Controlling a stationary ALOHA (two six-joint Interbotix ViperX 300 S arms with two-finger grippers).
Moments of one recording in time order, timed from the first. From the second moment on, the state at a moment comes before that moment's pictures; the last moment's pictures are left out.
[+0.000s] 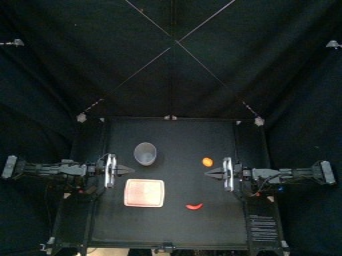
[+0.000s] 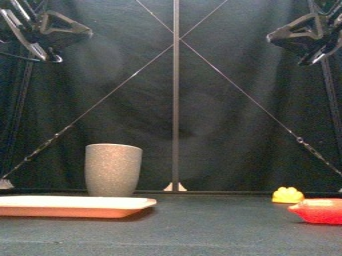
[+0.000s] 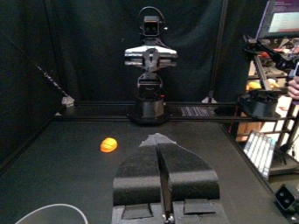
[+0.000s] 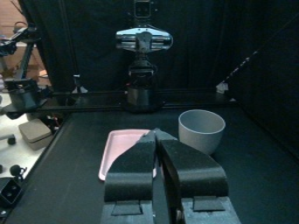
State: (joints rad) left arm 0.00 -0.97 1.19 0.00 -0.29 0.00; right arm 0.00 -0.97 1.19 0.00 -0.30 0.00
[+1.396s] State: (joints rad) left arm 0.02 -0.97 1.22 0.01 -0.29 0.00; right arm 0.34 0.01 0.89 0.28 -0.03 0.23
